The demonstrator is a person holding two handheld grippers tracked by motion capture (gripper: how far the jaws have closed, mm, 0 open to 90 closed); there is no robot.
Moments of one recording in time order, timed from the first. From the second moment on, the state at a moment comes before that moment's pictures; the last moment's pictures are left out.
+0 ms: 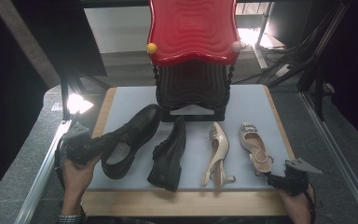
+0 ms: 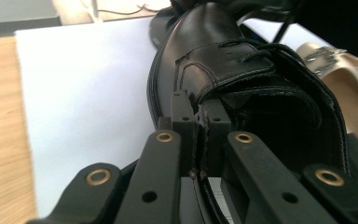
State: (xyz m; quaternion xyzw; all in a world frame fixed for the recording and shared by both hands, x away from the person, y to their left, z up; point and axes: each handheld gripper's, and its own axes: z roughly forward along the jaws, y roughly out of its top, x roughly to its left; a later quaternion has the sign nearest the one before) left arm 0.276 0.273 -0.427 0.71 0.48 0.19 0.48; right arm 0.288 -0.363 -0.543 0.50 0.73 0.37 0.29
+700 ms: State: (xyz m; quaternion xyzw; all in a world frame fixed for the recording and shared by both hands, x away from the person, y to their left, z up) left arm 0.328 0.214 -0.402 0.70 0.47 0.16 0.52; right arm 0.288 -0.363 -0.543 0.50 0.73 0.37 0.29
